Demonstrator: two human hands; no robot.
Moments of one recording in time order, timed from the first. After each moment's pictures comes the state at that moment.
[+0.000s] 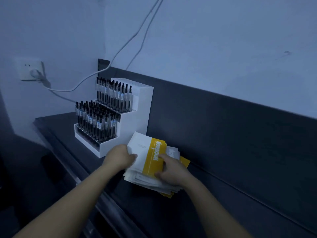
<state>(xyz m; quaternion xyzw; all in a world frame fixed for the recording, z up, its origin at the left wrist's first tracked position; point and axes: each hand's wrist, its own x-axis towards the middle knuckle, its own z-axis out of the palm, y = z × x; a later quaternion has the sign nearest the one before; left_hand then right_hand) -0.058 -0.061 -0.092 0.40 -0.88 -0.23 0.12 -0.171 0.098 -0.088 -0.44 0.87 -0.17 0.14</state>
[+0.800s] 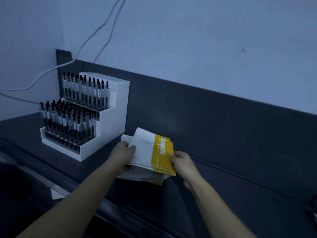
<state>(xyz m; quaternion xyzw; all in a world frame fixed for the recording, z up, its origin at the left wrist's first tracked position) -0.070 -0.026 -0.080 0.29 -0.71 -0.62 0.15 -0.142 0.145 -0.084 -0.12 0.81 -0.55 0.15</state>
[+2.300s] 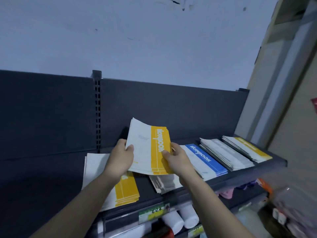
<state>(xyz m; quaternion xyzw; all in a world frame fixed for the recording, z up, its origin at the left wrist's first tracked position) -0.107 0.596 -0.060 -0.06 -0.81 -0.58 0.04 -0.060 0.757 -0.054 0.13 0.80 -0.58 -0.12</state>
